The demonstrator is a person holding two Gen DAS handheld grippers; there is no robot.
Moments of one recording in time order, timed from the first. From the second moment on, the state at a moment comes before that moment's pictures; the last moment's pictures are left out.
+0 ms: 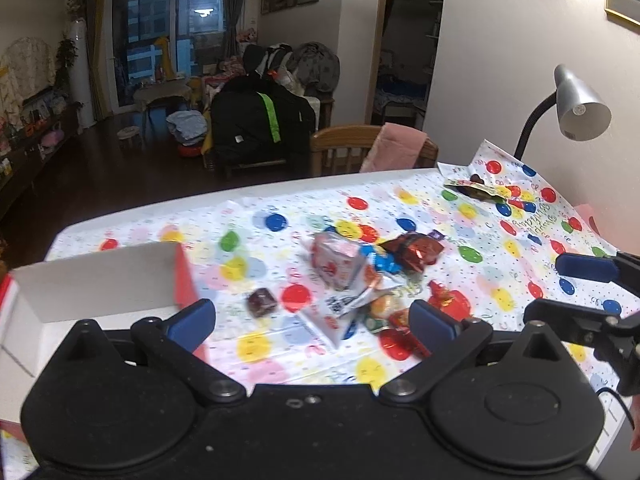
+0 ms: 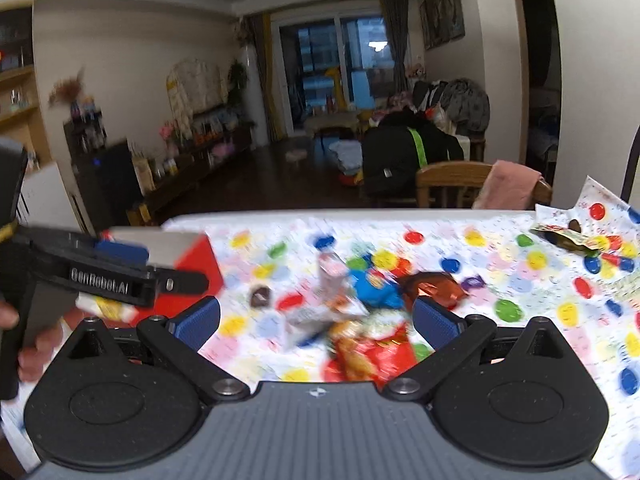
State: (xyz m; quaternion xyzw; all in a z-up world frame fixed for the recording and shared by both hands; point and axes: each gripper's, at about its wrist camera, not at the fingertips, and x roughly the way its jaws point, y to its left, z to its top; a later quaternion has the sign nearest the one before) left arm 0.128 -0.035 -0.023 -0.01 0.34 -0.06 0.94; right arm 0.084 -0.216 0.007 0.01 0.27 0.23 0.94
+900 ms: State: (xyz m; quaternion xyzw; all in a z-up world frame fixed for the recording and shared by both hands) left arm 0.247 -0.094 -0.131 0.04 0.42 -0.04 0.90; right arm 0.178 -0.223 -0.103 -0.03 0.41 0.22 0.89
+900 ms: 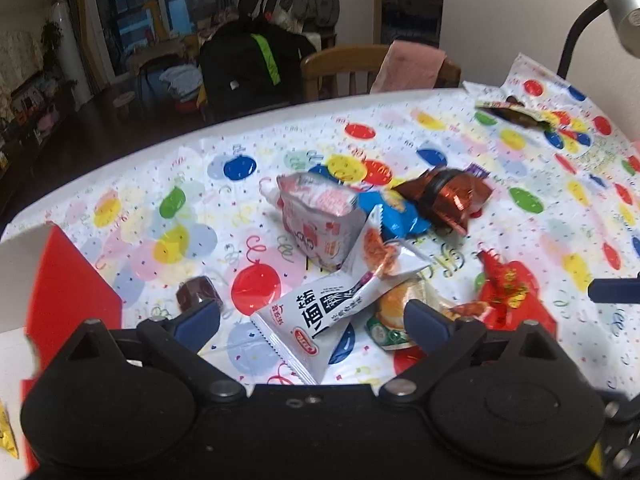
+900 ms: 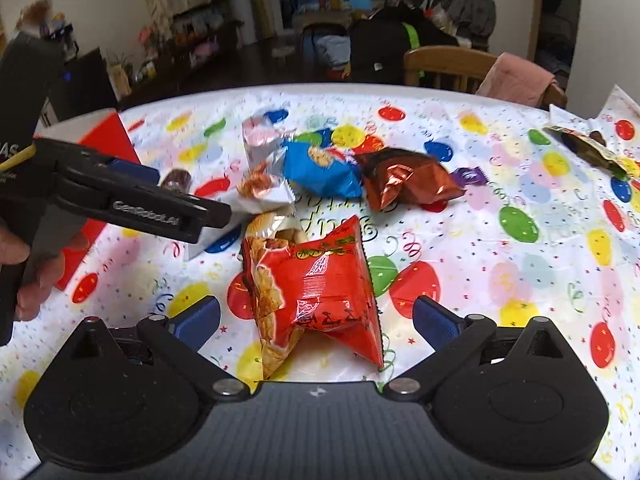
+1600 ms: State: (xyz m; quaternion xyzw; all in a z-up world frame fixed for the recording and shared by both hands) left arm 0.285 -0.091 -0.172 0.07 0.46 -0.07 0.88; right arm 0.203 -0.200 -0.126 -0.05 0.43 0.21 0.88
